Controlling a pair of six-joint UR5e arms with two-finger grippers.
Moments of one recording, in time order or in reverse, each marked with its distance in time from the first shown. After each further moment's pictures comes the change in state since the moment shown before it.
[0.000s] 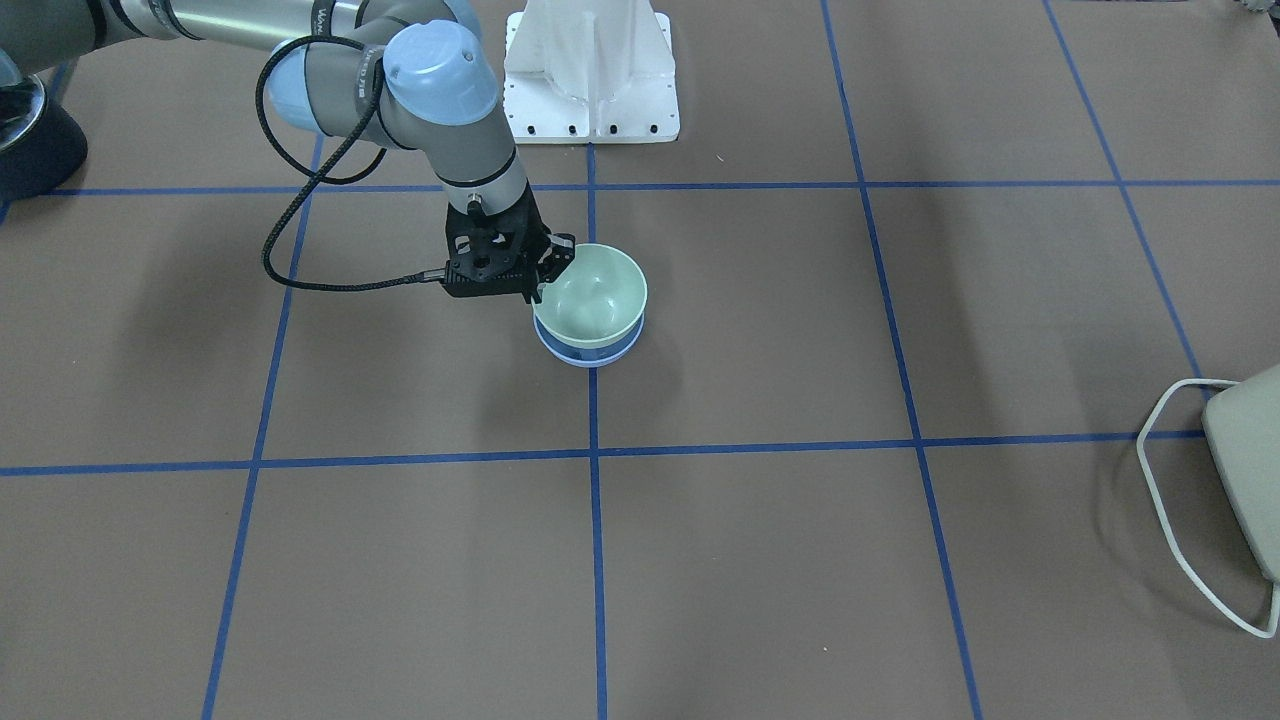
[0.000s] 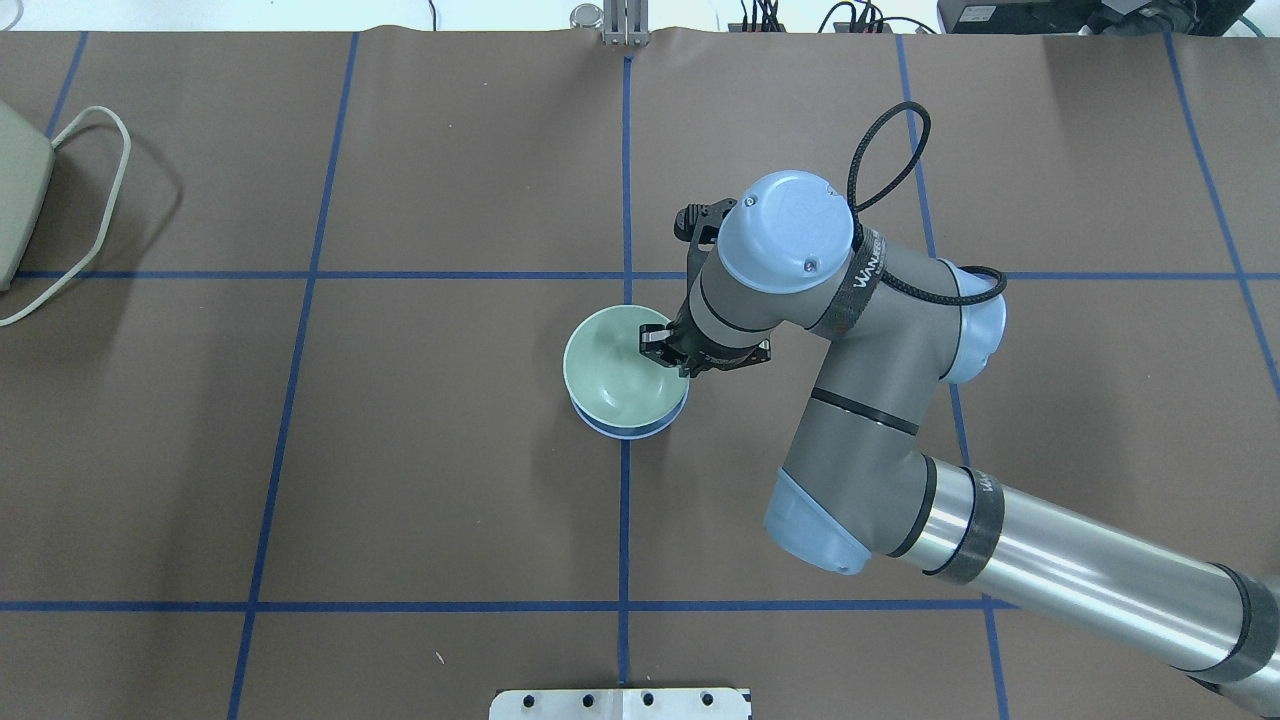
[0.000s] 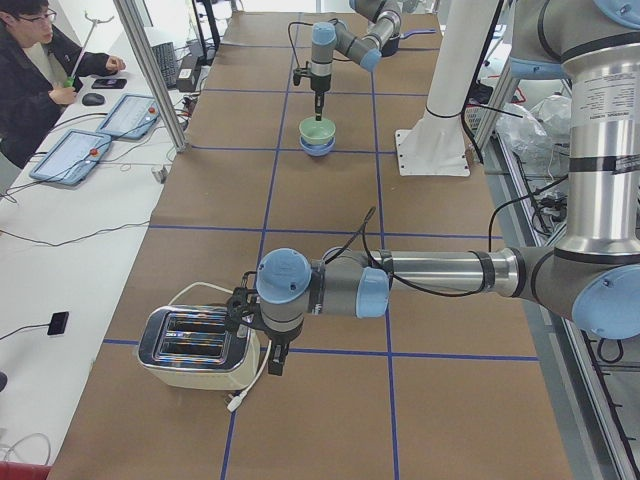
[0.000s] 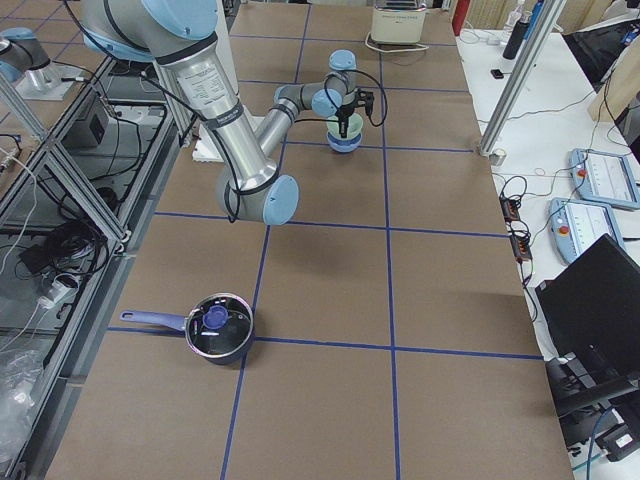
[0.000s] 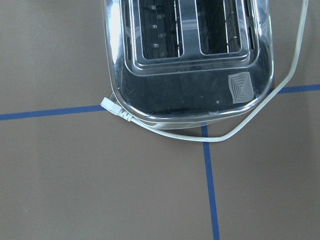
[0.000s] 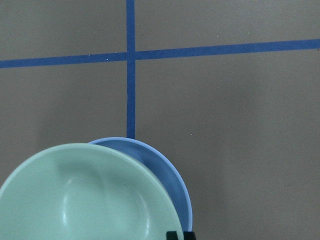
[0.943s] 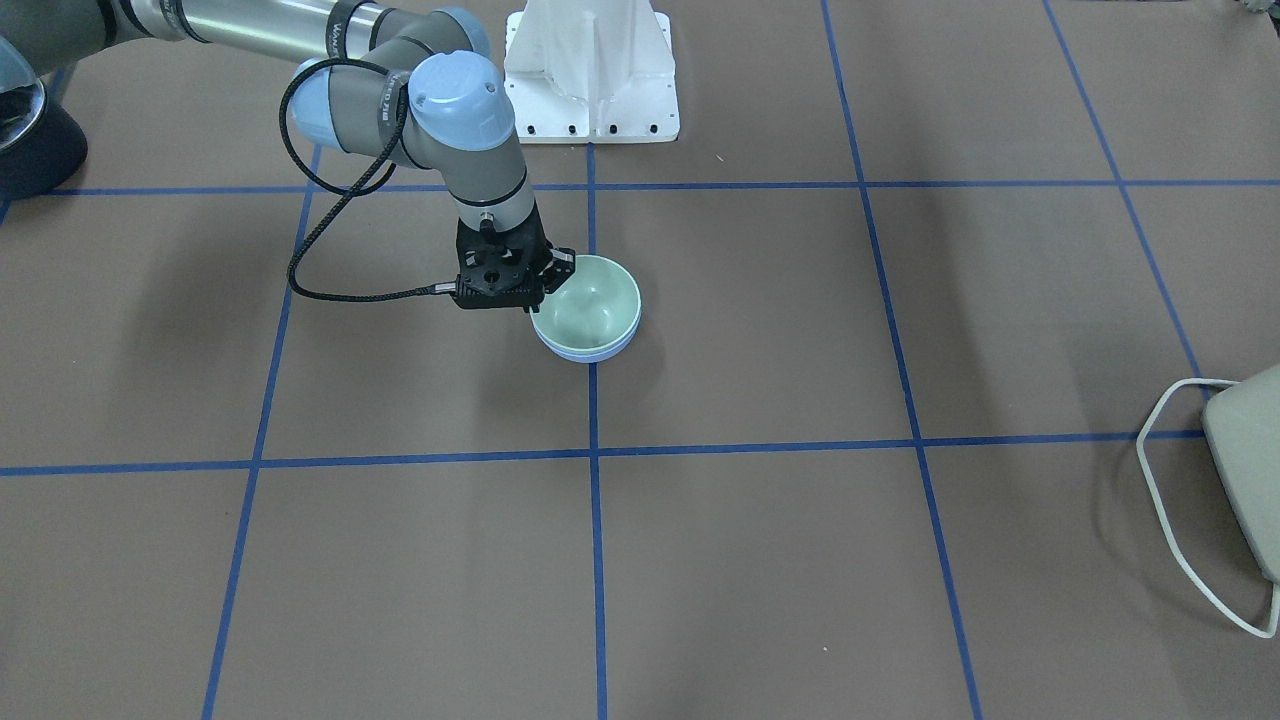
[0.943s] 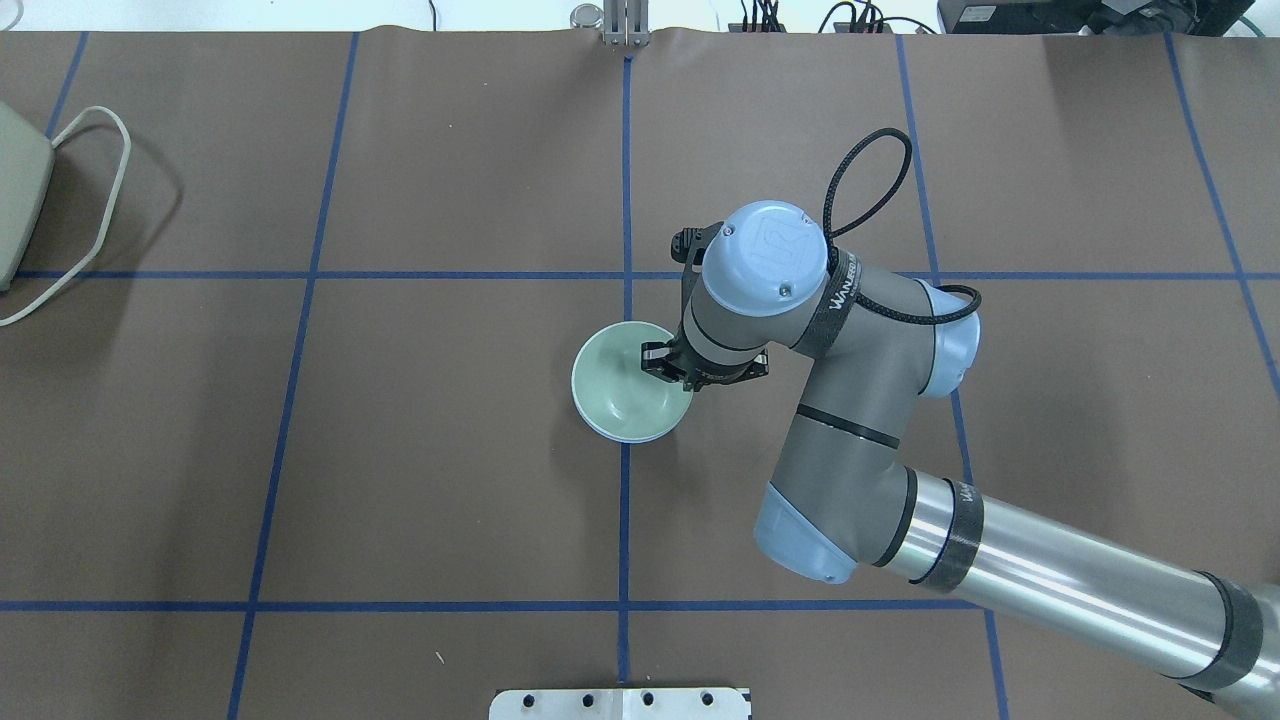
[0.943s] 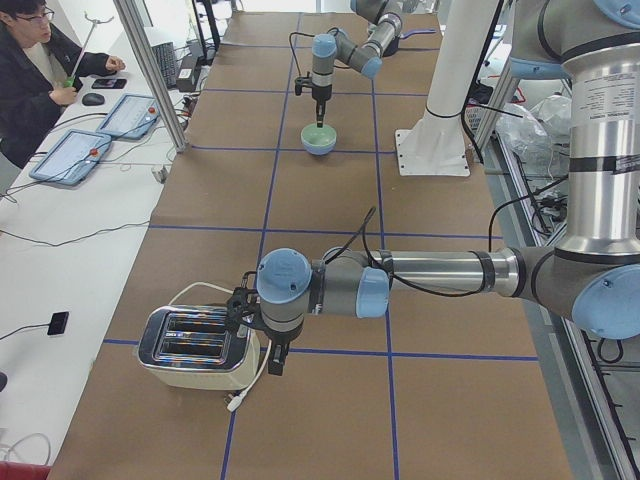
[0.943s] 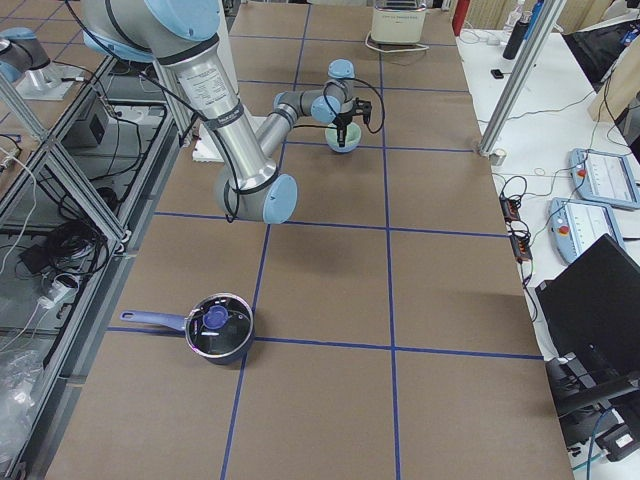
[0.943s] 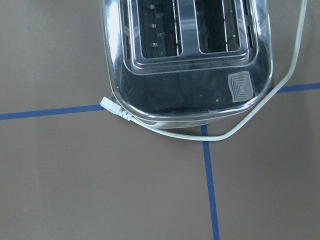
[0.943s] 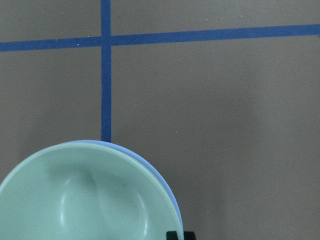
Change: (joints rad) left arm 0.000 0.000 0.000 0.000 0.000 0.000; right arm -0.026 0.004 -0.043 0.003 -0.022 -0.002
